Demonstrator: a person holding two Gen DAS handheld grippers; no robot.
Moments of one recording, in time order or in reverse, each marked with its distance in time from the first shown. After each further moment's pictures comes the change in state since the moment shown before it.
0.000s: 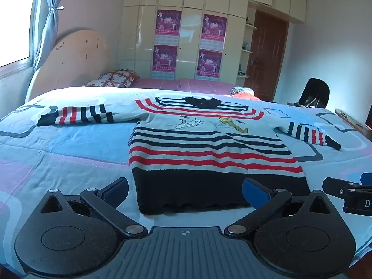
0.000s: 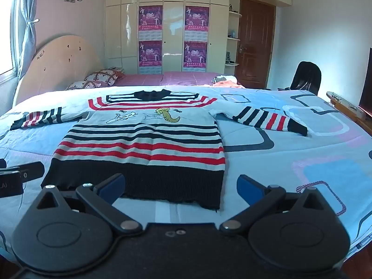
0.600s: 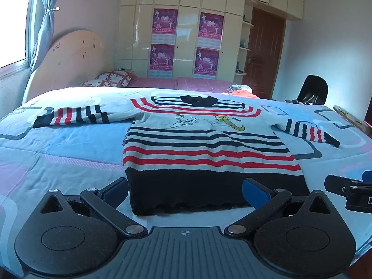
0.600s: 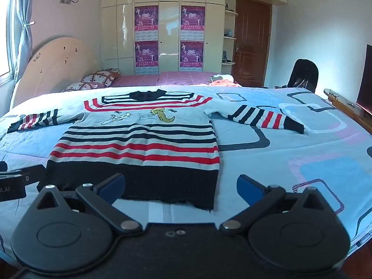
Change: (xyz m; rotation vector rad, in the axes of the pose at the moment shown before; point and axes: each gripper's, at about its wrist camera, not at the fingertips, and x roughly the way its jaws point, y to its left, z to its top) left arm 0.007 -0.012 0.002 0.017 0.018 -0.005; right arm 0.000 -0.008 -0.001 0.021 -0.006 -0.006
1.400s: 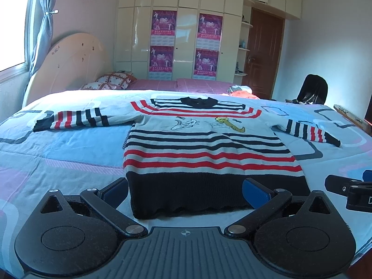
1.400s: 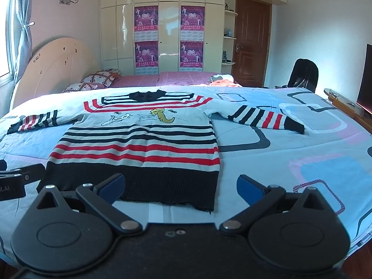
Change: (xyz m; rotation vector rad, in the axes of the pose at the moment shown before) left arm 0.001 0.000 0.003 0.013 -0.005 0.003; right arm 0.001 -0.001 0.002 0.000 0.003 0.000
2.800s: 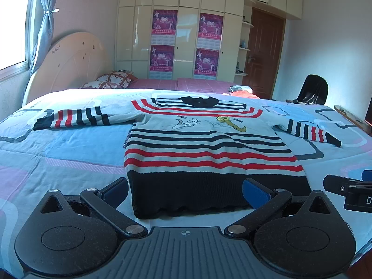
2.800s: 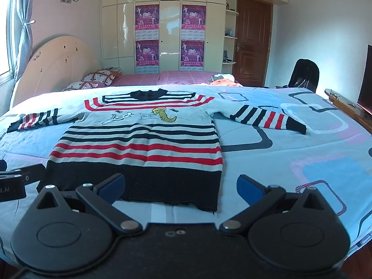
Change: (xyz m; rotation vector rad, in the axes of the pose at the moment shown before) left arm 0.001 0.002 -0.001 -0.005 0.003 -0.001; right arm 0.004 0.002 0.001 -0.003 0.001 0.003
